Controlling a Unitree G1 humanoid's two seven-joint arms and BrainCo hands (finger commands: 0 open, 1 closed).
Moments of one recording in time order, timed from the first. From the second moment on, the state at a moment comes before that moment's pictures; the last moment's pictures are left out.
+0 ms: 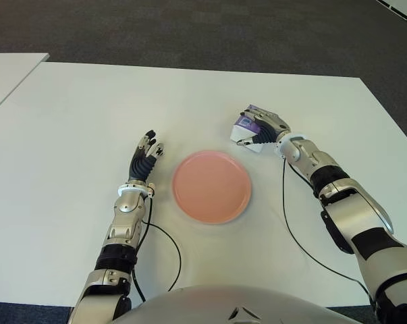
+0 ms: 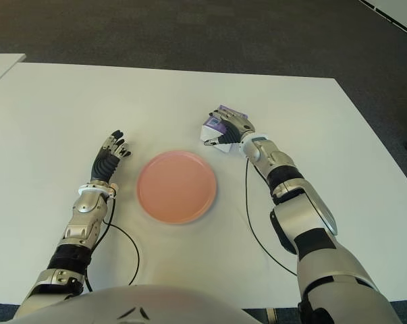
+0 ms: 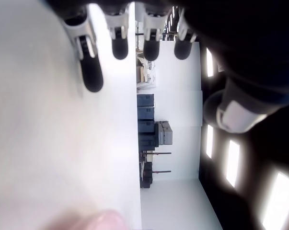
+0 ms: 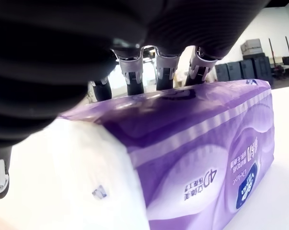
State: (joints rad) left arm -0.09 0.06 0.07 0.37 -0.03 -0.18 0.00; right arm -0.85 -0.45 0.49 1.12 -0.70 -0.43 -0.15
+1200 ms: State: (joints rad) left arm -0.09 0.06 0.07 0.37 -0.01 -0.19 0.01; right arm -0.85 -0.45 0.47 1.12 -0.69 -0.42 -0.16
